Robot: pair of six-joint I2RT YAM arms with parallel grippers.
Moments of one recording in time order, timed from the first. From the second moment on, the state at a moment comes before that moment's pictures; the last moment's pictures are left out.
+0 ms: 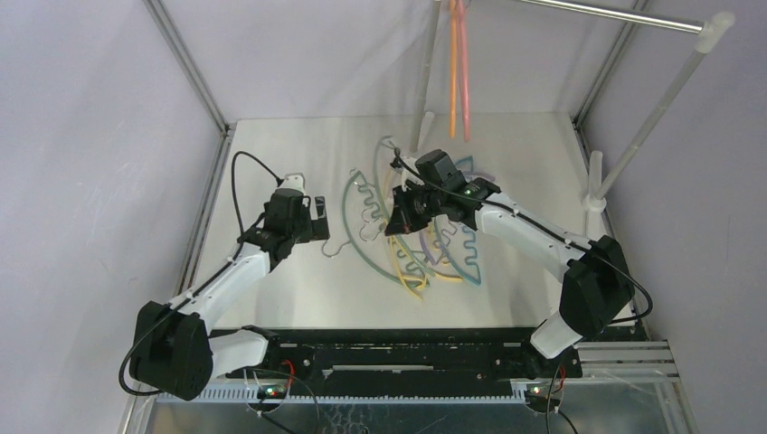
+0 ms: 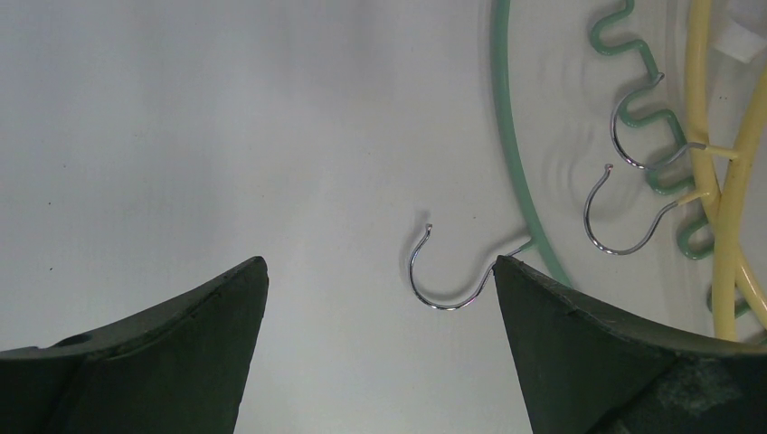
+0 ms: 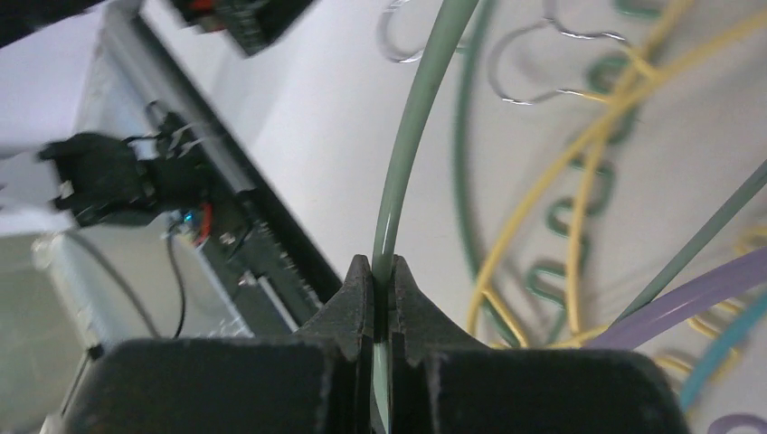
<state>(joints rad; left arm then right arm) -0.33 1.18 0.71 -0.27 -0.23 -0.31 0.68 1.57 1.26 -0.50 -0.41 0.35</state>
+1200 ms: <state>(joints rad) -0.33 1.19 0.71 -0.27 -0.25 -0.32 0.49 1.16 1.63 -0.62 -0.83 0.36</state>
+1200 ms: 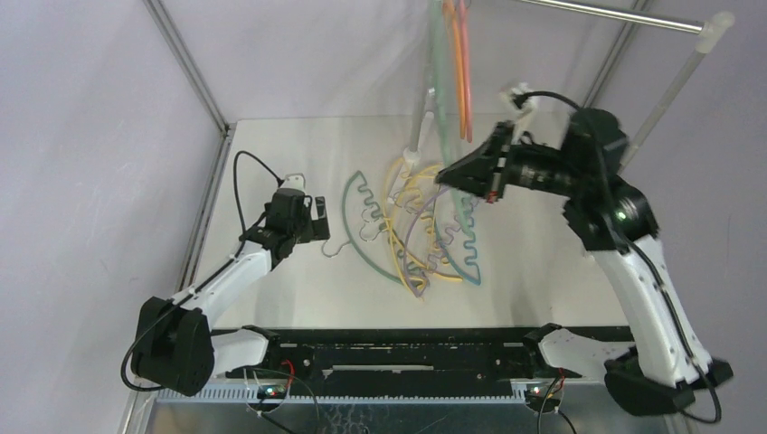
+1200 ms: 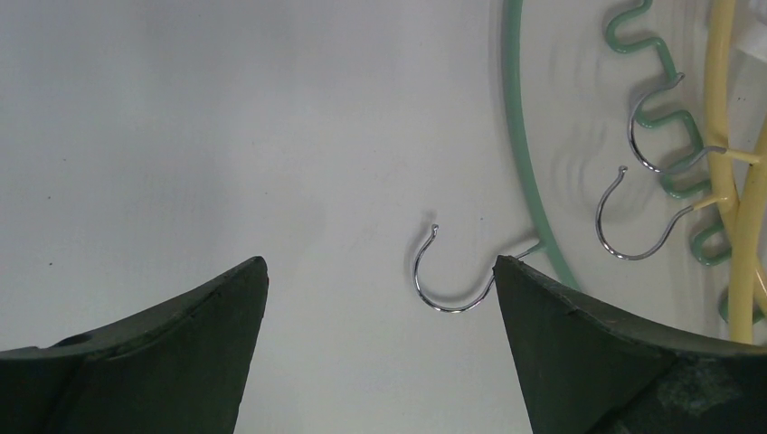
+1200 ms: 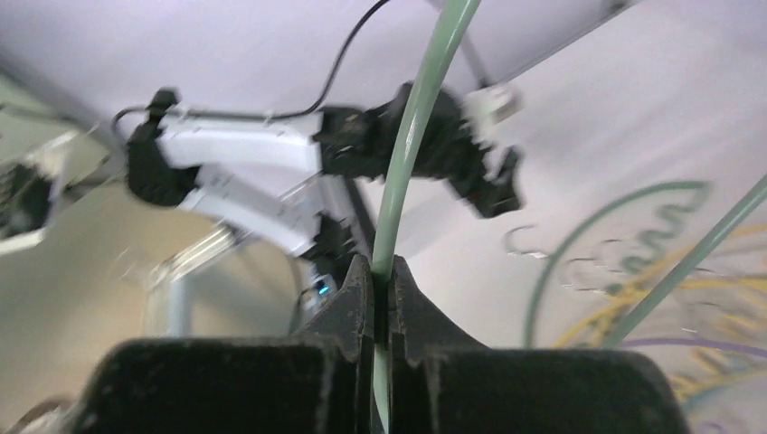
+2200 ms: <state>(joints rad) -0.33 1.21 0.75 -0.27 -0.21 -0.32 0.06 1.16 1.40 -0.37 -0.77 0.66</state>
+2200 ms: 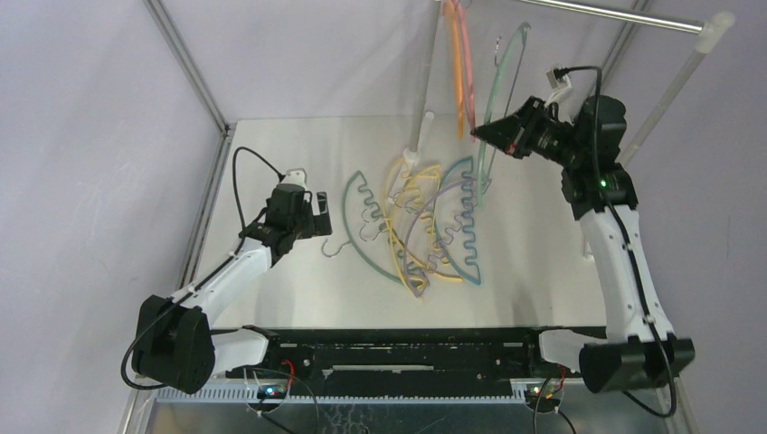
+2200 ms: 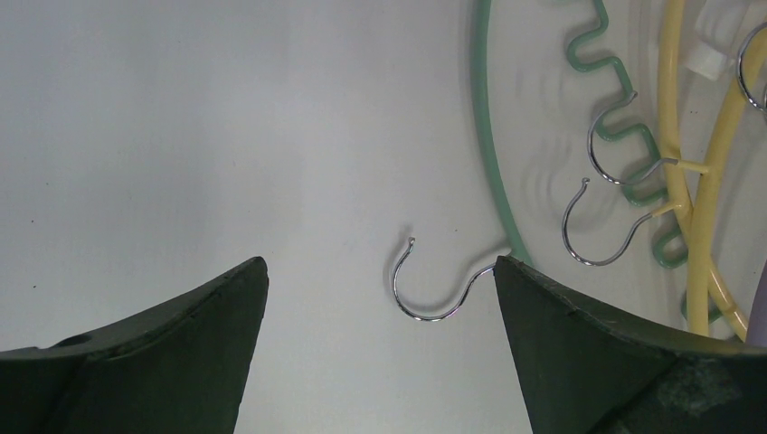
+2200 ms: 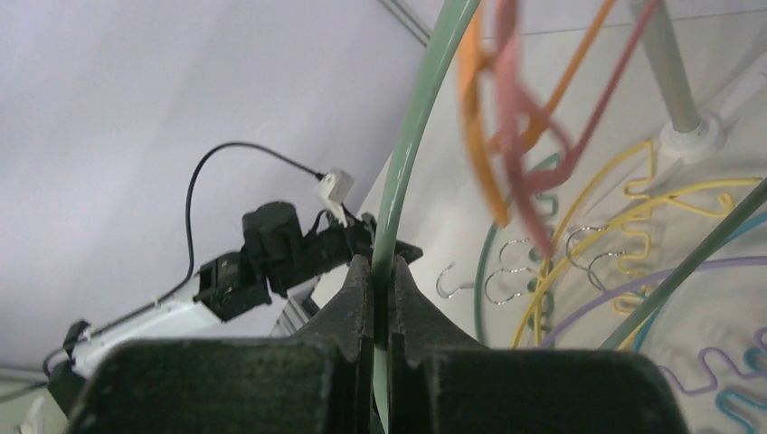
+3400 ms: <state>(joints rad) -0.33 1.21 0.75 -0.28 -0.24 -0.31 -0.06 1.70 1.79 0.03 -0.92 1.07</state>
